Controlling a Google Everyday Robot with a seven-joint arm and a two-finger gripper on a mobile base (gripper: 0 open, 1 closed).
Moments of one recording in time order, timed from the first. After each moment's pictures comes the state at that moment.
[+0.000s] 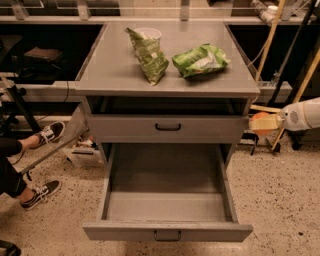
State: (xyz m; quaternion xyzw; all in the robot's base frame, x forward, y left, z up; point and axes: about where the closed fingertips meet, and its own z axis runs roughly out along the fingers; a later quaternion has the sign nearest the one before) arm 0.659 -0.362 0.714 -0.19 0.90 0.23 0.31
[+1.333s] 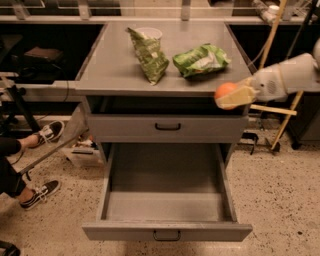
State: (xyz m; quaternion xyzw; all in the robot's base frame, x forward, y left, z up) arm 0.643 -0.218 0.837 -0.40 0.80 0.29 0.35
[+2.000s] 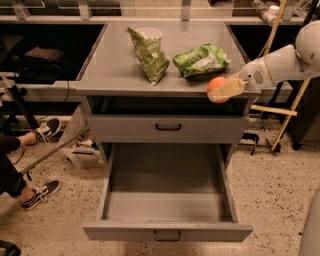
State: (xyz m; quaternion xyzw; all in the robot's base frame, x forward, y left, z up) arm 0.684 -0.197 0.834 -0.40 0.81 0.29 0.32
